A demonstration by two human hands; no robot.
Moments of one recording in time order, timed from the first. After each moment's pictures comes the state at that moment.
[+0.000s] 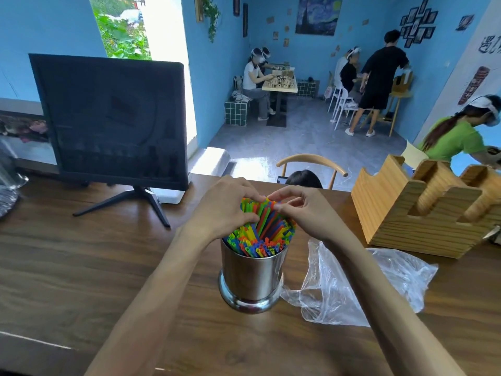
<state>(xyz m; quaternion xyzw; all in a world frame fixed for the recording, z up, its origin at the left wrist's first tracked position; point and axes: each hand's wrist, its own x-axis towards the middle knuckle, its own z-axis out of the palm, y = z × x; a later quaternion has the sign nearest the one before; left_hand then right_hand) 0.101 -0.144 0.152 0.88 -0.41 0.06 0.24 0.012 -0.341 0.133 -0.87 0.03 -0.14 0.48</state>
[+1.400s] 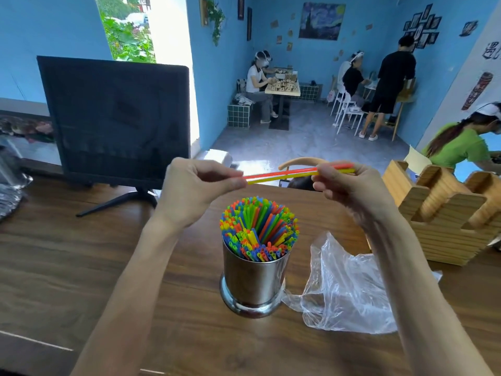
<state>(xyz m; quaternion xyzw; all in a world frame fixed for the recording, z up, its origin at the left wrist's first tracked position) 0.086 -0.107 0.192 0.72 -0.33 0.08 0.61 -0.010 -0.363 0.194 -0.64 0.08 -0.21 0.73</state>
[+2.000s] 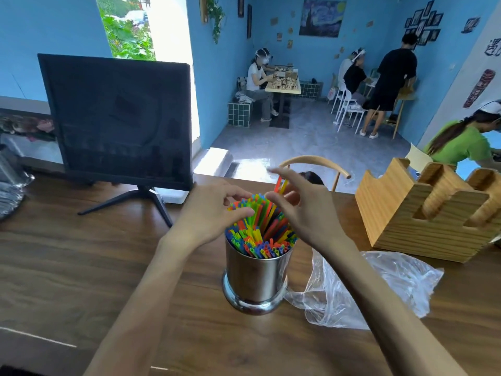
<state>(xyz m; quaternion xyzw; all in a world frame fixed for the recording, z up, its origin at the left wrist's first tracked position) 0.094 -0.112 0.154 0.87 -0.33 0.04 0.37 0.009 -0.308 0.148 -0.89 -0.02 -0.35 0.28</state>
